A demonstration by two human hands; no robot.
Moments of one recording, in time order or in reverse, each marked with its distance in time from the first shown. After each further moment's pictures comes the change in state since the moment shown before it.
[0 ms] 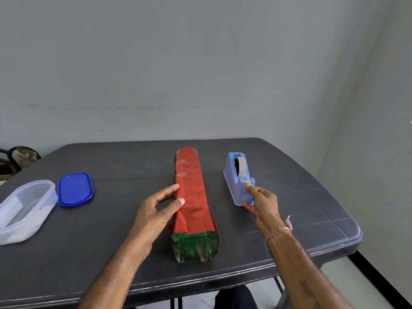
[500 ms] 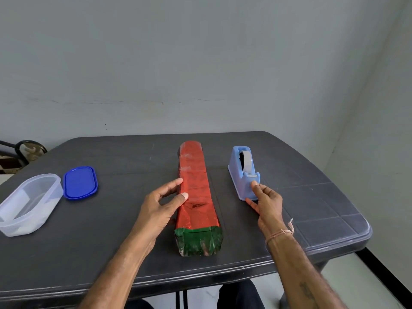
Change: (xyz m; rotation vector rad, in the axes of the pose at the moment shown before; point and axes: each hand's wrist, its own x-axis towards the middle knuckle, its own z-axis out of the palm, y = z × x) left_hand -0.003 0.004 0.005 -0.060 0.005 0.017; right_hand 0.000 0.023 -0.004 0.117 -0.001 -0.063
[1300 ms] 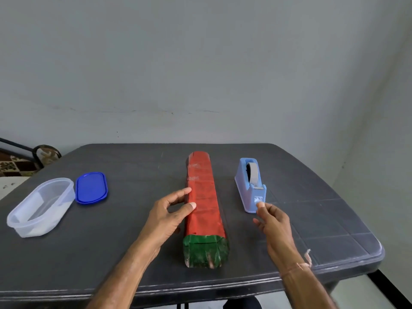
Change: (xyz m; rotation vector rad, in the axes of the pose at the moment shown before) left_hand 0.001 0.002 -0.003 0.139 -0.031 -0.013; right_hand -0.037 -0.004 -0.010 -0.155 -0.129 -0.053
